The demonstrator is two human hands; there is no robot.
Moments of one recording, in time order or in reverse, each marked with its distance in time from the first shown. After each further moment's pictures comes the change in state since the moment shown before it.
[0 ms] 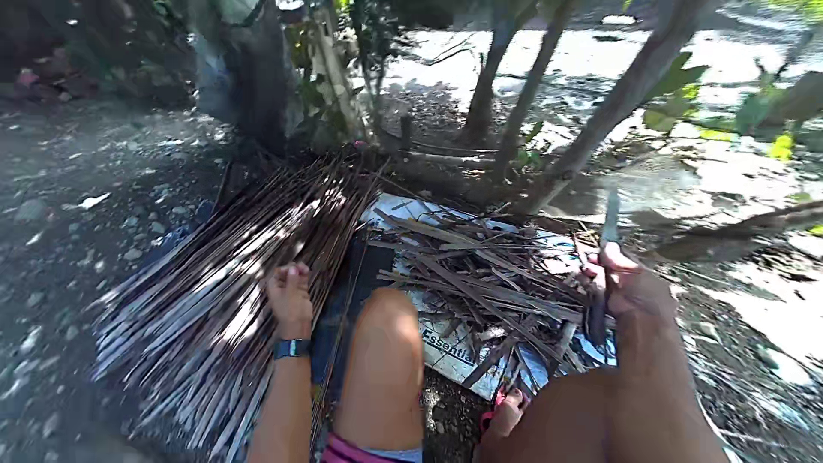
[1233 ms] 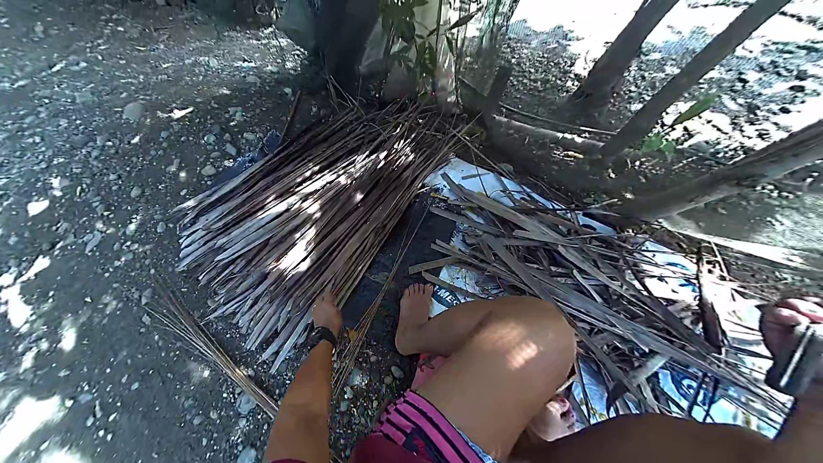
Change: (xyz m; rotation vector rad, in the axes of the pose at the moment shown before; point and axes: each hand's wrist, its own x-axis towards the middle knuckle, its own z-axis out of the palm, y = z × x) left_hand -0.017 -0.084 -0.164 1.562 -0.300 -0.586; right_hand -0.006 0.000 0.001 0.488 -0.083 0.062
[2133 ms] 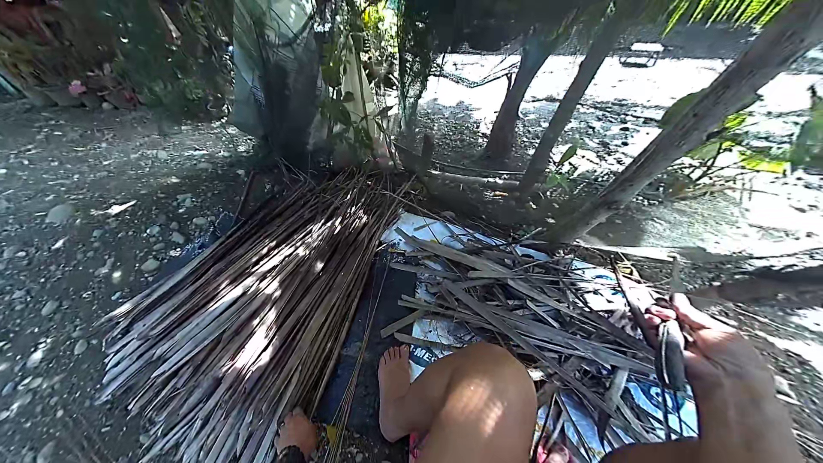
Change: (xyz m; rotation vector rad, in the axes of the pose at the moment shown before) left_hand 0.011 -0.028 0.029 0.302 -0.168 -0.101; right_hand 0.010 0.011 -0.004 -0.187 0.152 -0.019
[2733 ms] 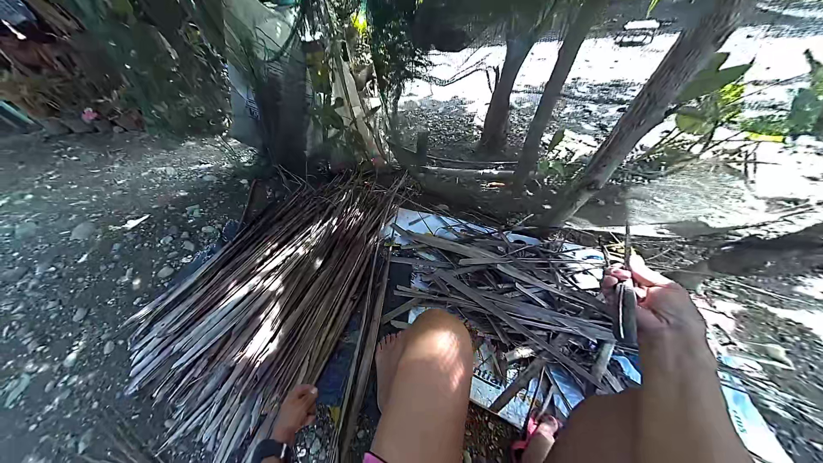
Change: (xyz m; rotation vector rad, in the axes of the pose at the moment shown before) left_hand -0.060 -0.015 -0.039 -0.879 -0.131 0.188; right_hand -0.019 -0.011 0.014 0.176 0.021 0.075
